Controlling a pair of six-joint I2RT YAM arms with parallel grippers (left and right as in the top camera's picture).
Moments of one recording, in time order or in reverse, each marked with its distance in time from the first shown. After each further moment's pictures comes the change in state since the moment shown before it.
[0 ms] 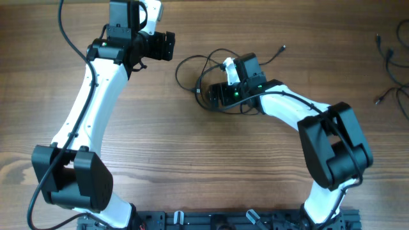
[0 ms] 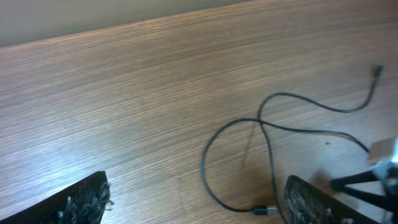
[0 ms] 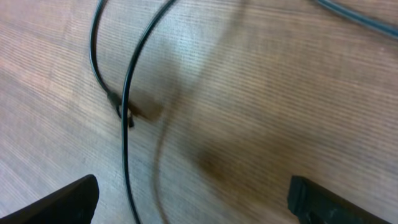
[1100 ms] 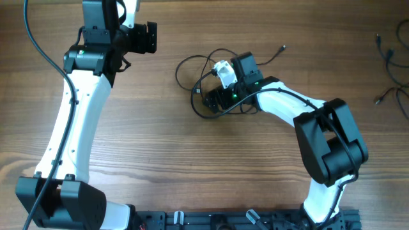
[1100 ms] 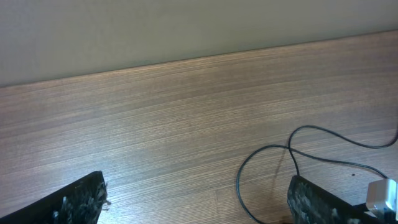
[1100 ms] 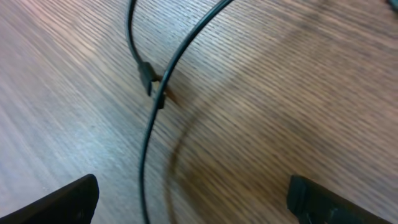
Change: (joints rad) left arm 0.059 -0.130 0.000 0.008 -0.072 -0.001; right arm 0.006 0.039 0.052 -0.084 -0.055 -0.281
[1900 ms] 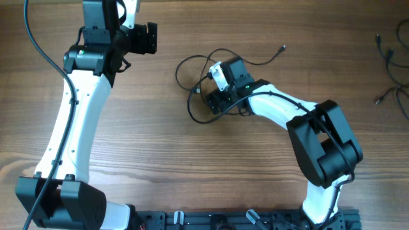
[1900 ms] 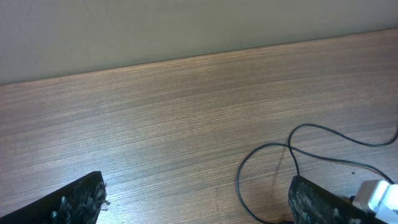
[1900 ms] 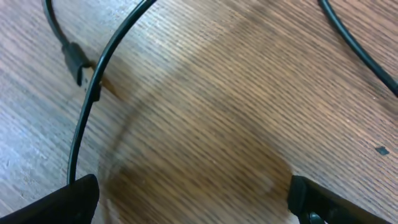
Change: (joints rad) left arm 0.000 0.000 0.000 -0.007 0.000 0.000; right arm 0.069 0.008 0.023 -0.021 0.290 -0.038
